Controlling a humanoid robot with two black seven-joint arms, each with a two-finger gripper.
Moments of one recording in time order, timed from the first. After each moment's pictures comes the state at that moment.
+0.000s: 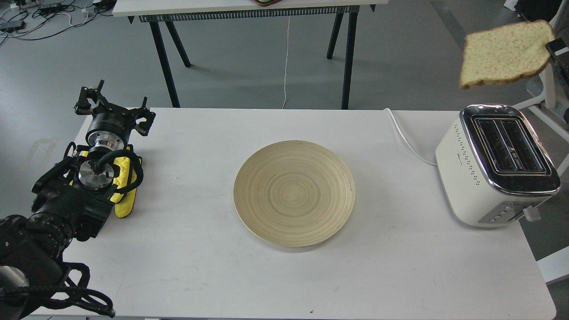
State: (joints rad) left arm -0.82 0.15 -0.67 -0.17 -0.56 -0.49 -0.22; right arm 0.66 -1.14 0.40 1.35 -0.61 -0.49 0.49
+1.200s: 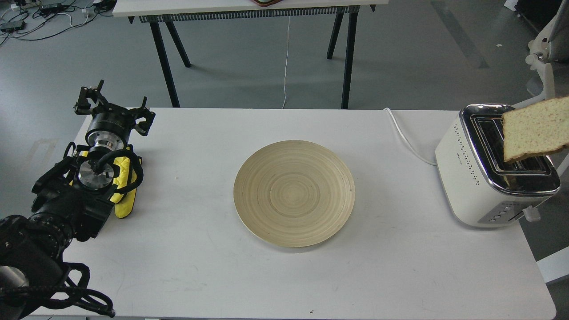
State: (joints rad) left arm -0.82 0.15 -0.67 -0.17 -0.56 -0.49 -0.22; right arm 0.64 -1.32 0.09 1.38 -0.69 -0.49 0.49
